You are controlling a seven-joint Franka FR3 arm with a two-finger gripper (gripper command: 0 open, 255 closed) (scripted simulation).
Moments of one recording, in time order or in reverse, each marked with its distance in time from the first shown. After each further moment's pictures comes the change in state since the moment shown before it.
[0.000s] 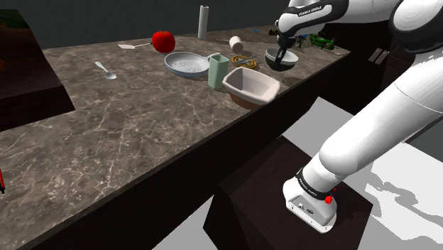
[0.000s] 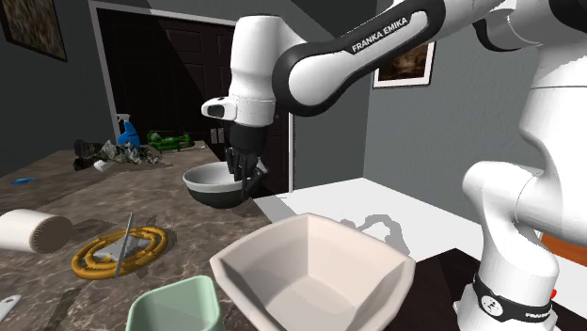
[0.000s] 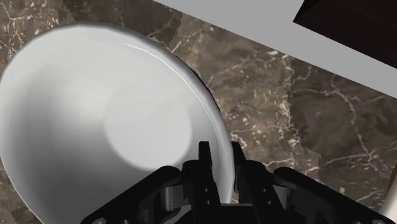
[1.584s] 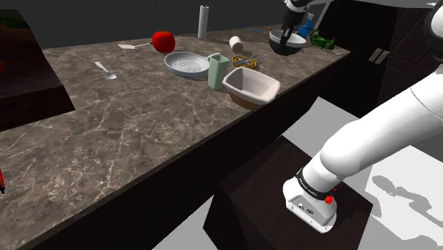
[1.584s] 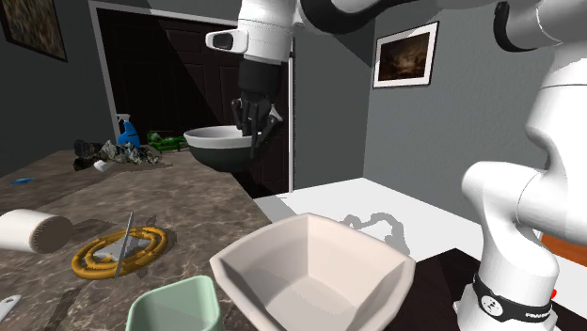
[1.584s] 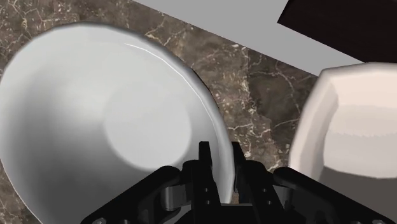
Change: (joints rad) arm 0.037 -0.156 0.080 0.111 -0.034 -0.280 0.069
